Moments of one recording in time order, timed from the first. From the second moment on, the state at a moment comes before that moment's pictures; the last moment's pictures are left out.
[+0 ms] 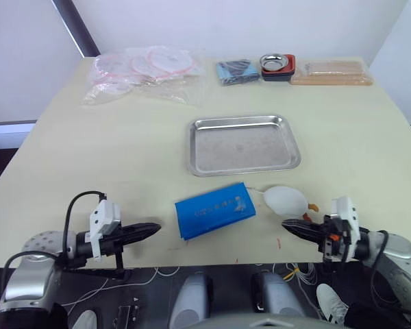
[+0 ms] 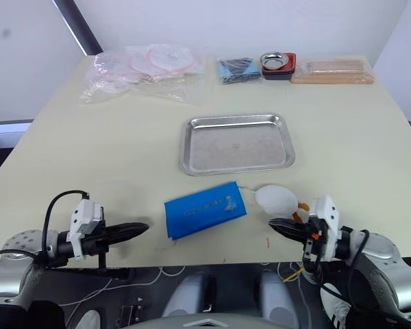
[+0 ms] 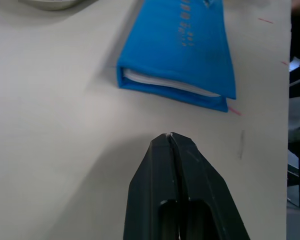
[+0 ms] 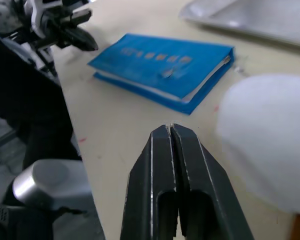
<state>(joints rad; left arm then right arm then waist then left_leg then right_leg) 0.15 0.79 0.19 0.02 -0.45 0.10 -1.33 0.16 -0.63 0.01 -0.39 0.57 0.39 0.99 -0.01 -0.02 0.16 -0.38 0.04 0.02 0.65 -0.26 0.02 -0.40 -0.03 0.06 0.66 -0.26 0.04</state>
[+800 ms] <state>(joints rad) -0.03 0.72 0.08 0.14 -0.42 0.08 -1.35 -0.17 -0.46 0.23 -0.18 0.25 0.34 0.79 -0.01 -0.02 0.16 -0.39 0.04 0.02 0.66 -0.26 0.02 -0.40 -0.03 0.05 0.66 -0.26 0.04</state>
